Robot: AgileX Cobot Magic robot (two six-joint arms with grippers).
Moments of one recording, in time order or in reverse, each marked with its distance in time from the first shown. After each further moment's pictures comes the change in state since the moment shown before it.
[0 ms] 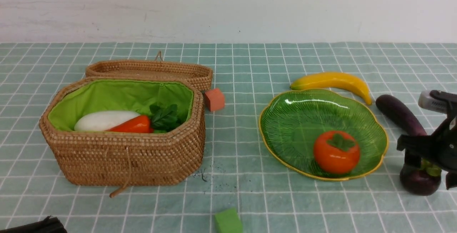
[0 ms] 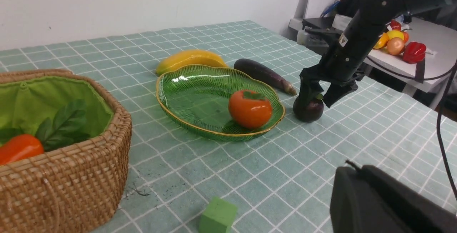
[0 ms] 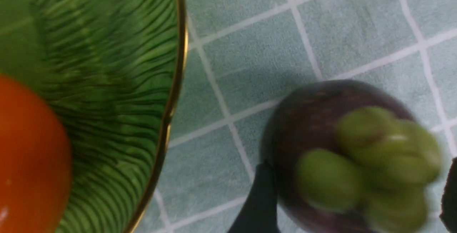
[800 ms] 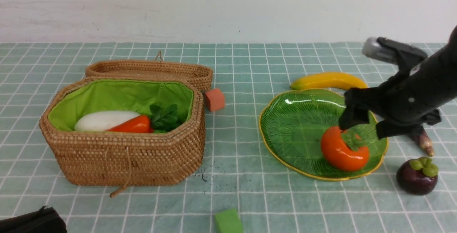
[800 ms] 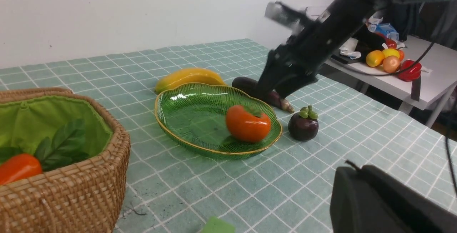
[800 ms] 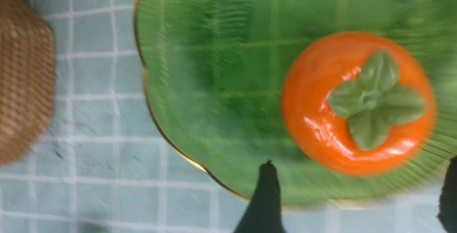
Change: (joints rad) right arm 0.164 -0.123 -0.221 0.306 0.180 -0.301; left arm 0.000 0.000 0.000 -0.009 -0.049 0.000
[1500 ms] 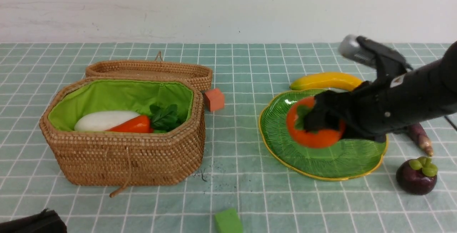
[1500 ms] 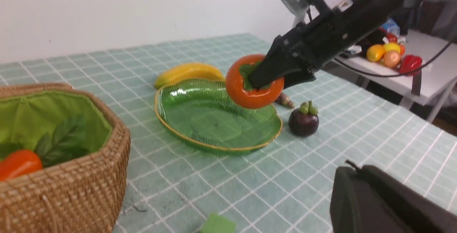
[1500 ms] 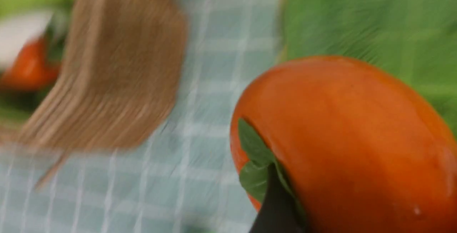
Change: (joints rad) right arm 0.116 -0.052 0.163 0.237 -0.315 -0.077; left arm 0.000 0.000 0.000 0.006 0.004 0.000
